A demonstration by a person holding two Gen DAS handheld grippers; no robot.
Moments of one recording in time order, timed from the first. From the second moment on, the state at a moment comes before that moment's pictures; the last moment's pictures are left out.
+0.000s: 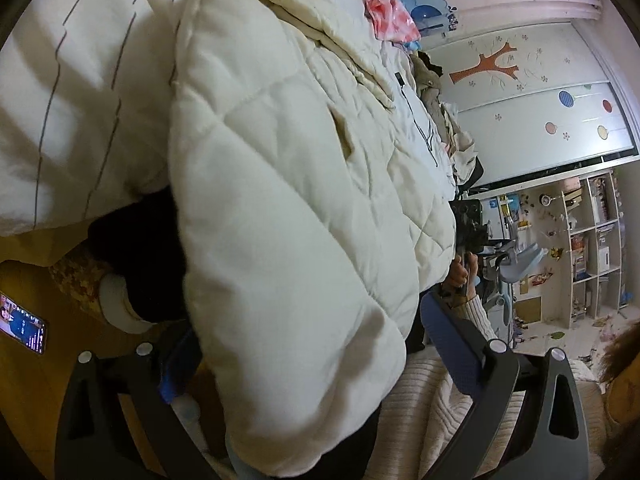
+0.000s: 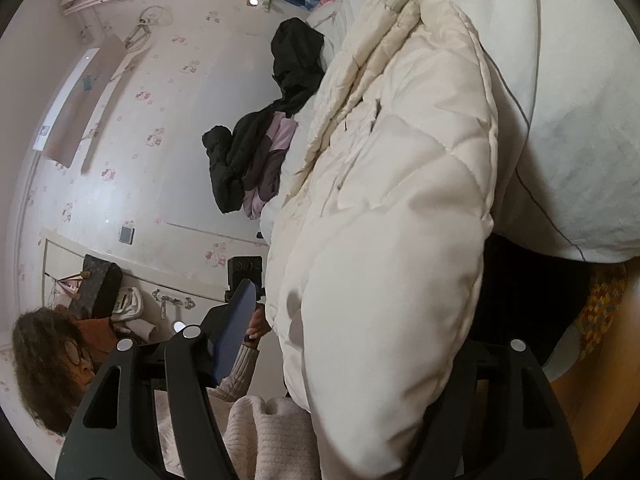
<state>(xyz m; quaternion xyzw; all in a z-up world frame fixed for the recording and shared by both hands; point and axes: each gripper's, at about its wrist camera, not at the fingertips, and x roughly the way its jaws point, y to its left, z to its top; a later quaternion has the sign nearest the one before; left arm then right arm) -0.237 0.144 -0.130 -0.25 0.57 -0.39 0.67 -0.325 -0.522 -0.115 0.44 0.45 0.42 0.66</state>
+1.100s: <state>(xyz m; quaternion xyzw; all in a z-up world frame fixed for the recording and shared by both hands) -0.280 0.152 -0.111 -0.28 0.52 -0.39 0.71 -0.355 -0.533 -0.102 0.38 0.47 0.42 0.67</state>
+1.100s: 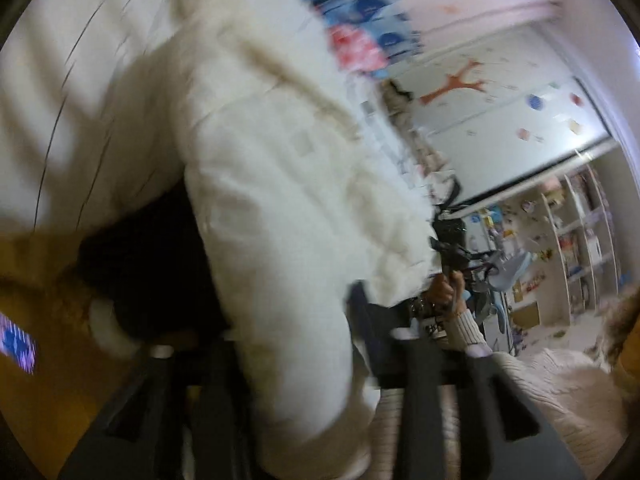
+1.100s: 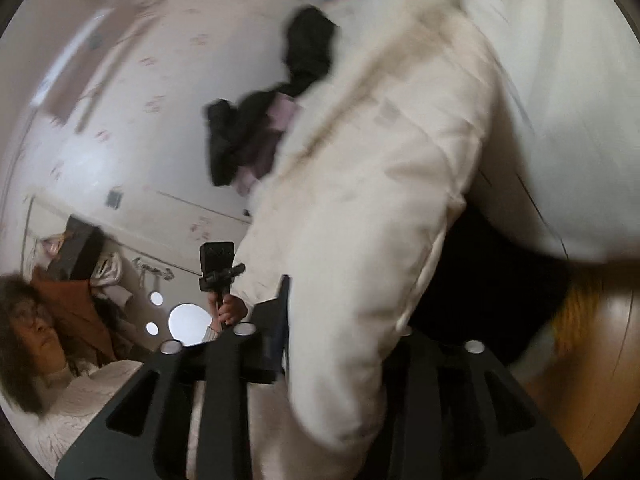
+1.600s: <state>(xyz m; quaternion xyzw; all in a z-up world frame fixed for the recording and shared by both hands) -0.282 0.152 -0.031 -0.32 0.37 -0.38 0.79 -0.350 -0.531 -0.058 0.46 0.24 0.53 0.67</state>
